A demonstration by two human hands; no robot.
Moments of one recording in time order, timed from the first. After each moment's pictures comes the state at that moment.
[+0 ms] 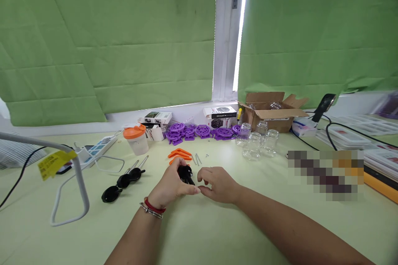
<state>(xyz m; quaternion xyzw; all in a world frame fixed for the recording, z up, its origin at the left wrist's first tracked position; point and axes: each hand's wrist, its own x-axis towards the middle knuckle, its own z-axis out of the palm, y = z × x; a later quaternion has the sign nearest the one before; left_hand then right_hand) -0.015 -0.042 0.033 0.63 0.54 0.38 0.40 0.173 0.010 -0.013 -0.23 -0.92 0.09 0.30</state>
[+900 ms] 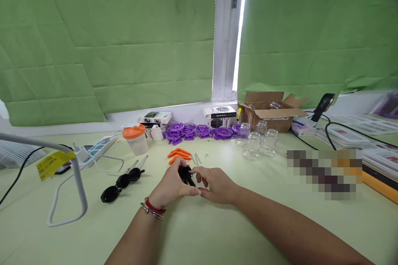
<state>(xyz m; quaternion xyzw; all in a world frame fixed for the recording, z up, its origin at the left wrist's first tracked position) -0.014 -0.040 0.029 0.66 0.53 0.38 0.38 0.169 0.005 -0.011 -0.26 -0.91 0.16 0.27</state>
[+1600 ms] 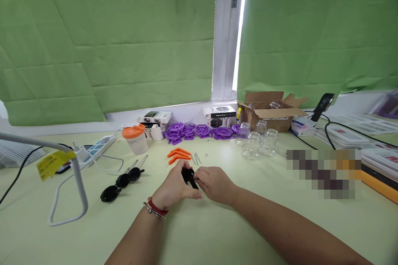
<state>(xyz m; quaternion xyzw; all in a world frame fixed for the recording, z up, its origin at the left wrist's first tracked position) -0.007 -0.039 0.027 0.67 0.54 0.36 0.37 0.163 0.008 -0.017 -0.21 -0.92 -0.05 0.31</state>
